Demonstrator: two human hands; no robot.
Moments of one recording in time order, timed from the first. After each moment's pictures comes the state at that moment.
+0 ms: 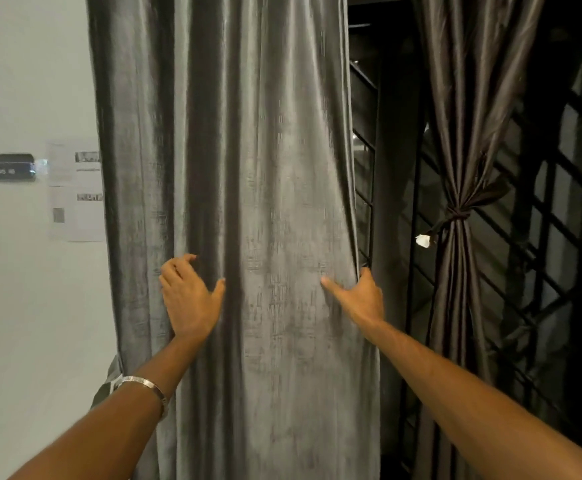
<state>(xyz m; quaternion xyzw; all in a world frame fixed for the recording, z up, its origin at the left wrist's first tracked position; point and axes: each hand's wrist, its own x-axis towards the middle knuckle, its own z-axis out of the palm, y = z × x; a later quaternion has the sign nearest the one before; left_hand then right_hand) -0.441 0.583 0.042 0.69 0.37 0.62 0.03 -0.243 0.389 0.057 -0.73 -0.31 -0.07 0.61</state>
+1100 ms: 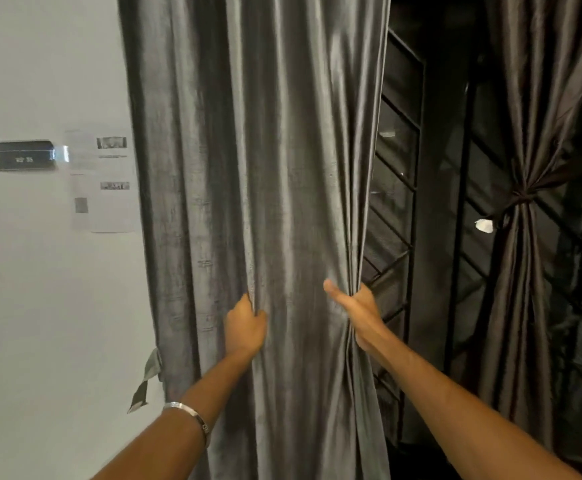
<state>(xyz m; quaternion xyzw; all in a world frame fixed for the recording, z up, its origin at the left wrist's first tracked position) -0.439 0.621 -0.018 0.76 0.29 0.47 0.33 -0.292 0.483 0.014 -0.58 -0.33 0.10 0.74</state>
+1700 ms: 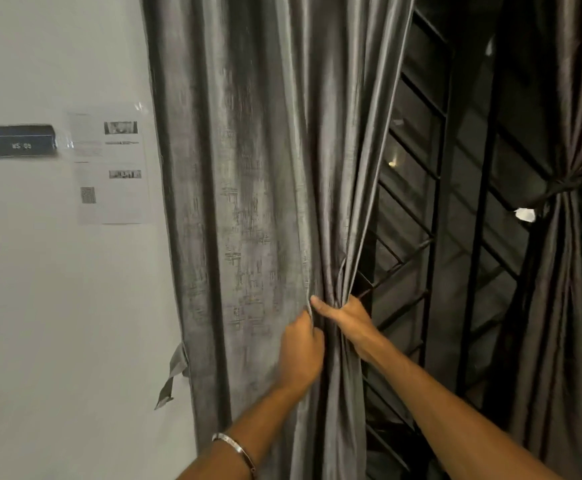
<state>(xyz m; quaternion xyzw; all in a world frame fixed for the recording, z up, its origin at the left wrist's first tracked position) -0.440 0.600 -0.056 0.81 0.16 0.47 0.31 -0.362 0.524 -0.007 -0.59 -0.39 0.15 0.69</state>
